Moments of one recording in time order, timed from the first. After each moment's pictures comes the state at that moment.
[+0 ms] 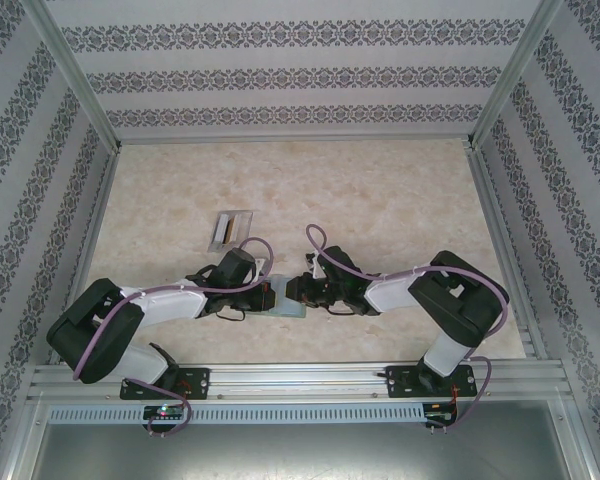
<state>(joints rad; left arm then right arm) -0.64 1.42 0.50 -0.02 0.37 -0.63 0.79 1.68 0.55 0.45 -0.49 1.09</state>
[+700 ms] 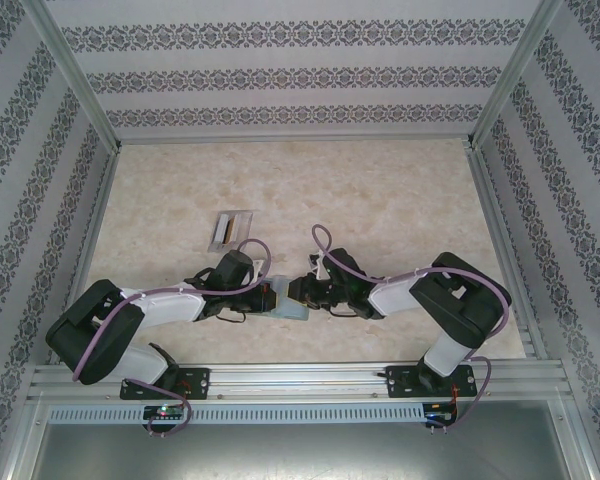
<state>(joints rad) -0.63 1.41 0.46 0.07 0.41 -0.68 0.77 1.66 0.49 0.53 -0.51 1.15</state>
